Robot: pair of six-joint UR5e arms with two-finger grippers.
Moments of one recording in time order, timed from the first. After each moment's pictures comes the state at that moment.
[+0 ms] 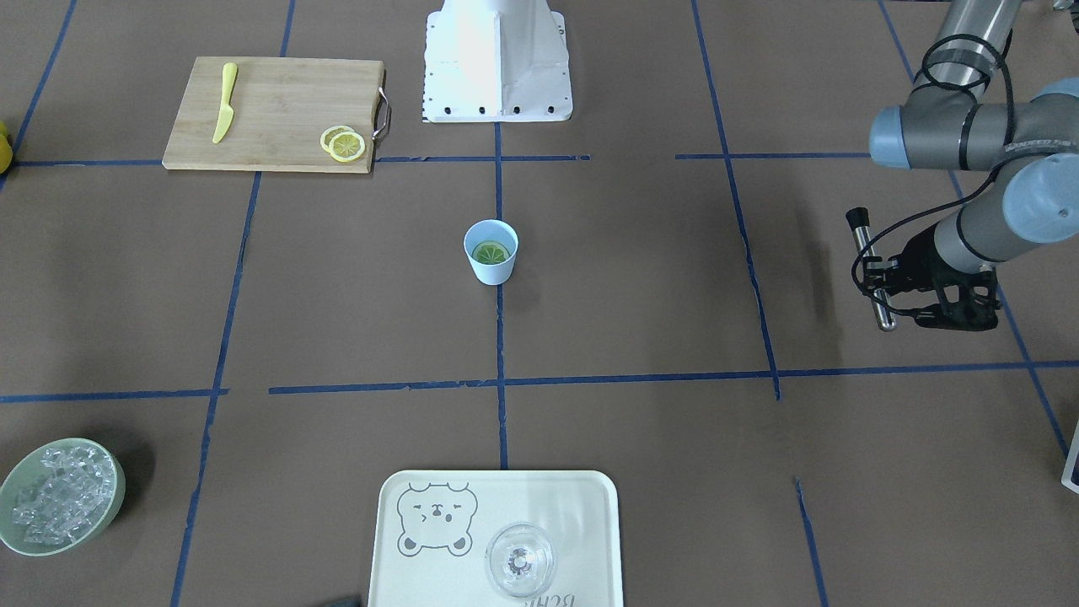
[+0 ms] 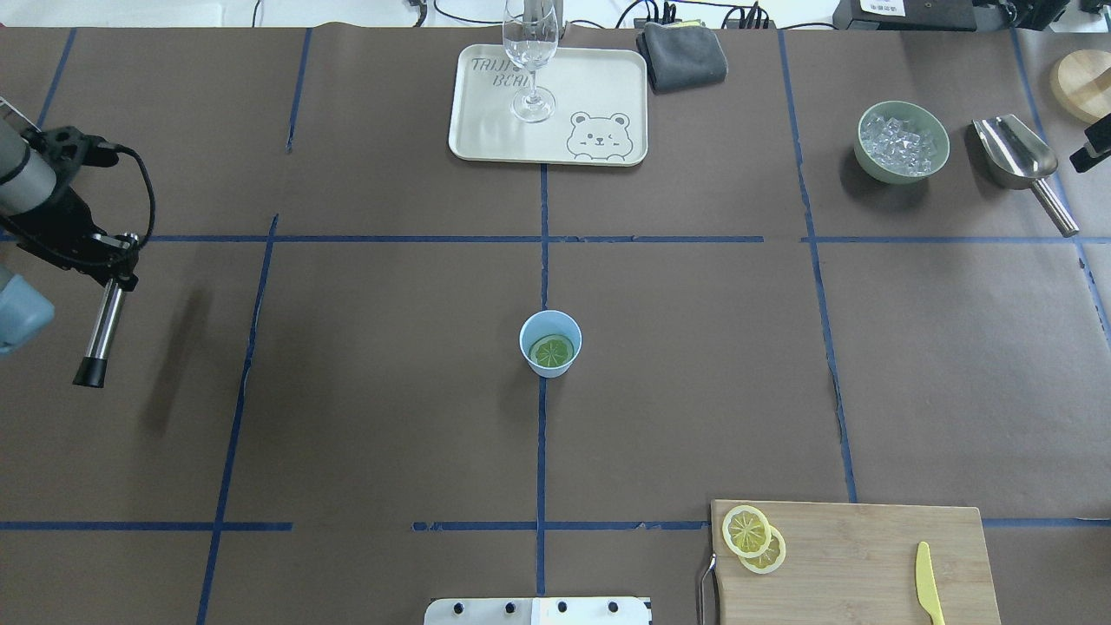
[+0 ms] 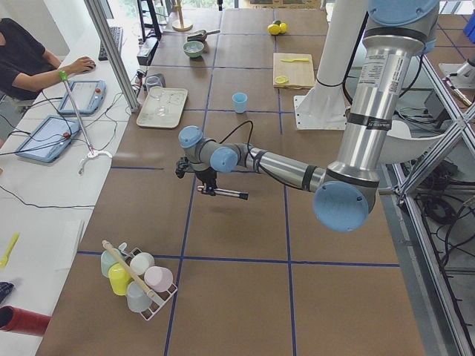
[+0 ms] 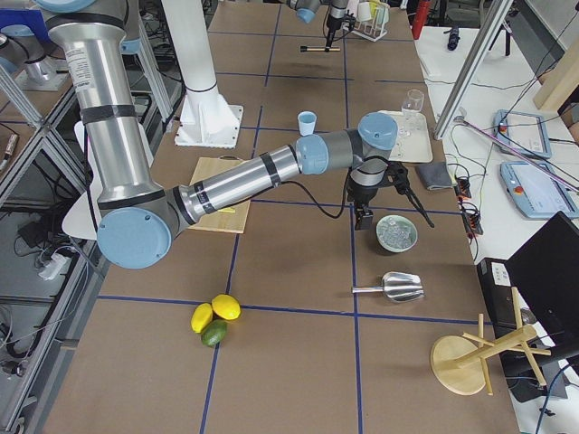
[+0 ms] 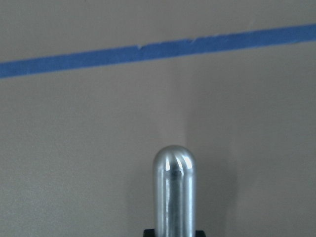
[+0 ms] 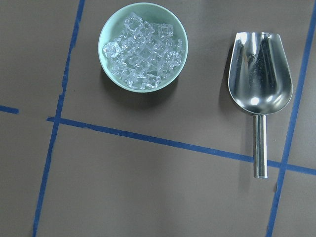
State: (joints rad) left arm -1.07 -1.78 -1.62 -1.66 -2.29 -0.48; right arm 1.39 -1.37 1.80 -1.79 2.35 0.09
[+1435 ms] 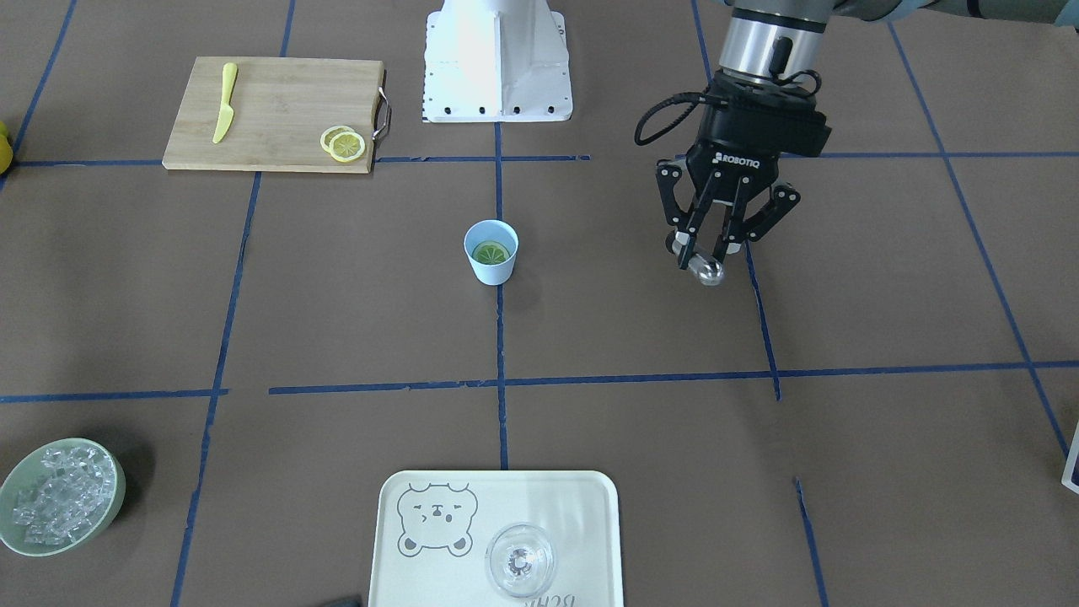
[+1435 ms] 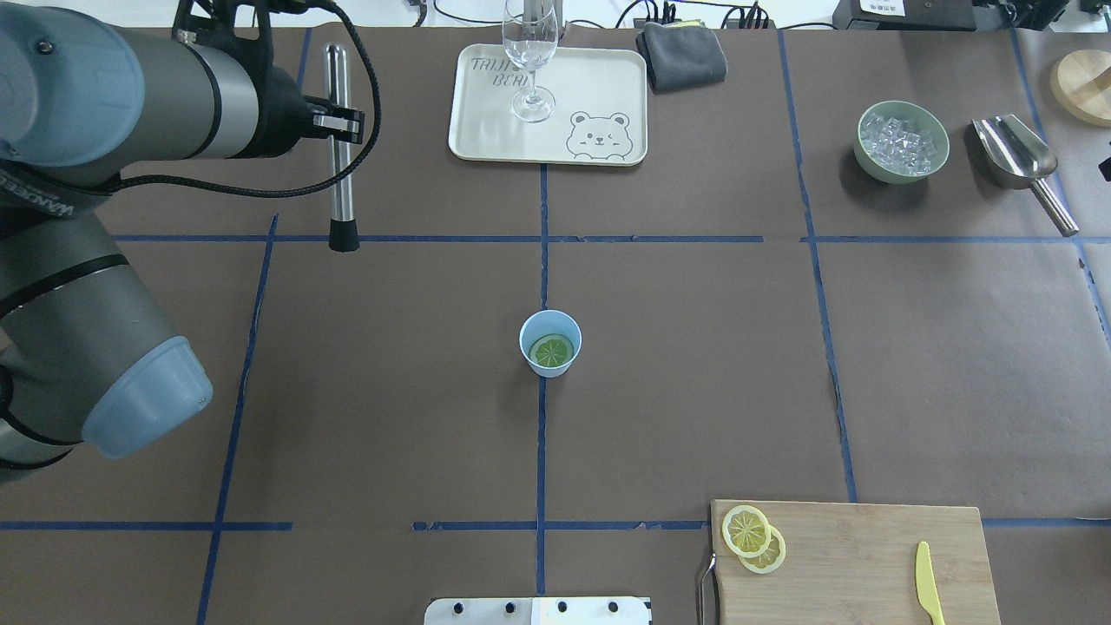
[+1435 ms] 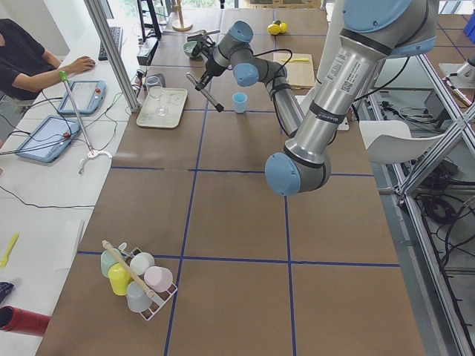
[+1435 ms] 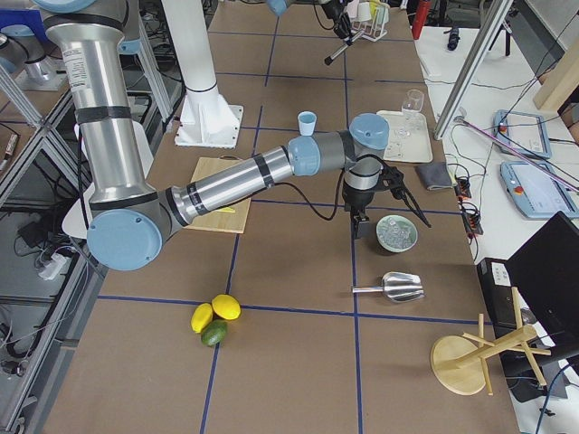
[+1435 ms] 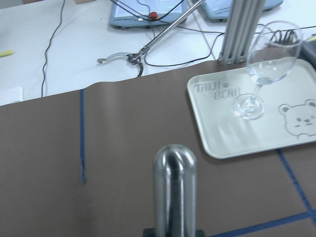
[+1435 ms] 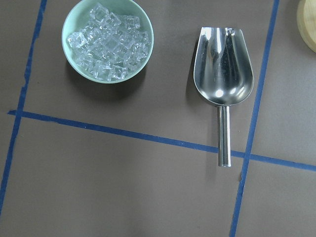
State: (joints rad) left arm -0.76 -2.10 -2.03 -1.79 -1.63 -0.86; right arm 1.40 -1.41 1.84 -1.80 2.26 0.09
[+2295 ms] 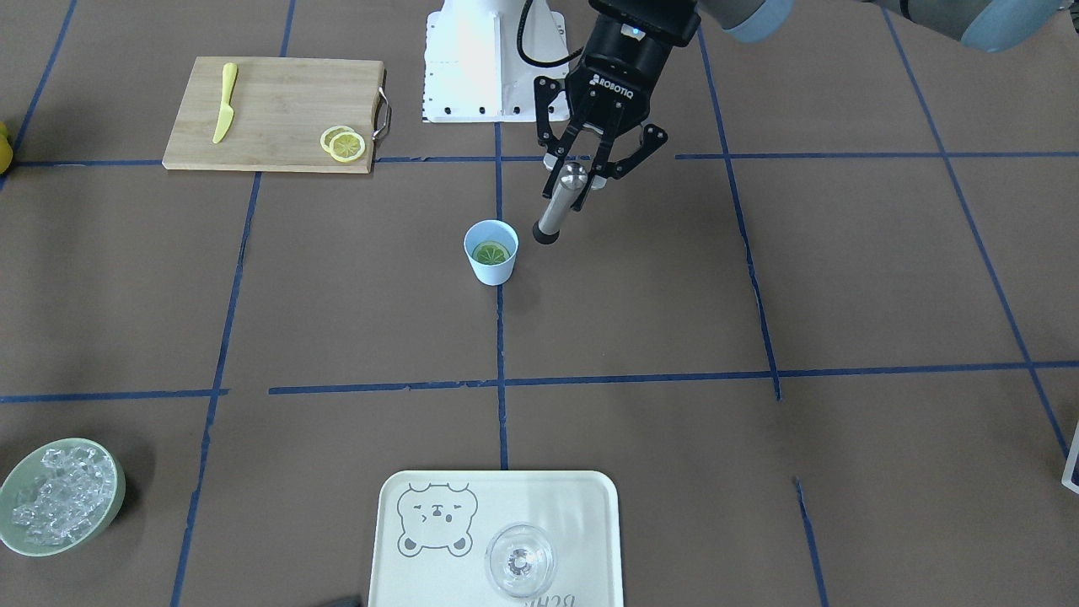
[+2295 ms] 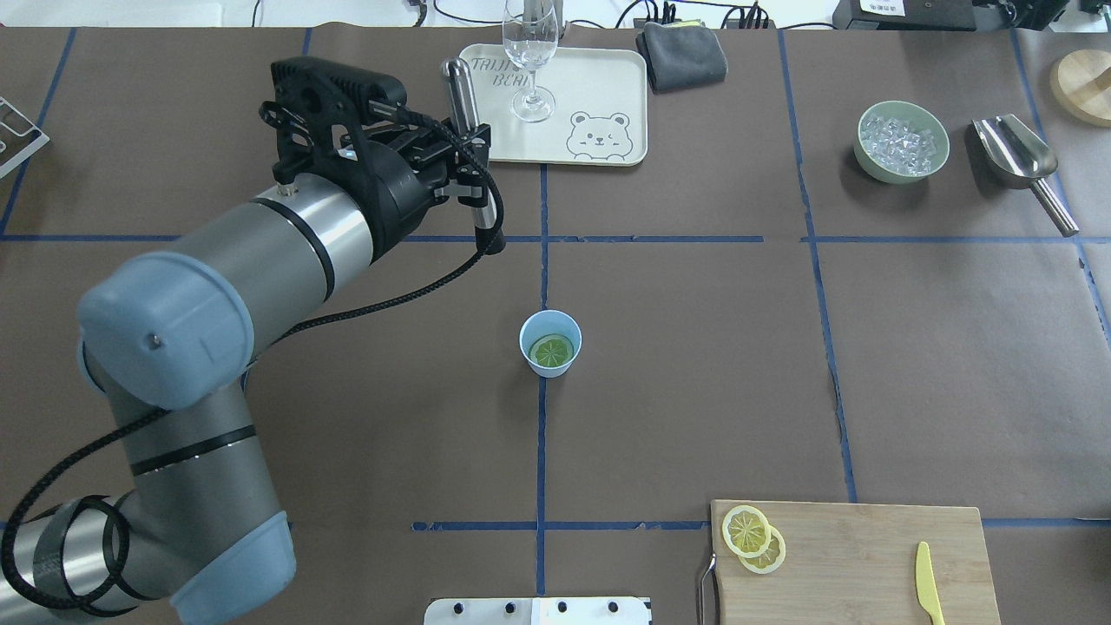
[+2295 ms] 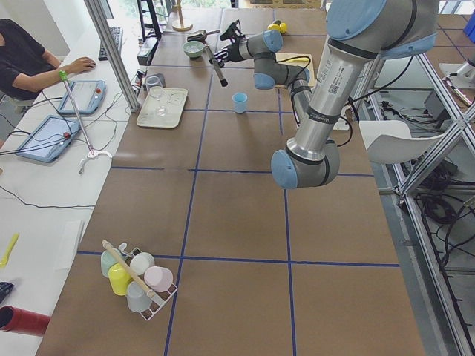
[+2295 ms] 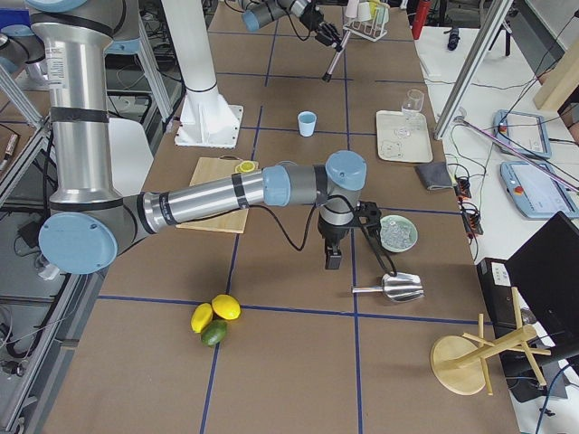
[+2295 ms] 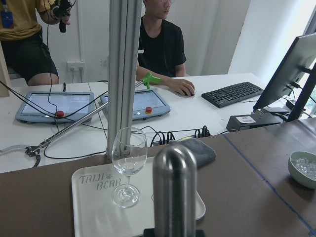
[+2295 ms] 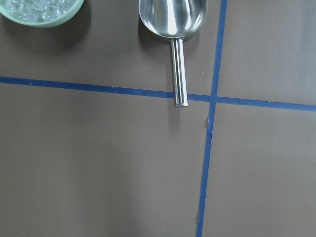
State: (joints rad) left arm -0.47 -2.11 -1.99 -2.21 -1.13 -0.87; right arm 1.48 -1.59 1.81 -1.72 2.30 0.05
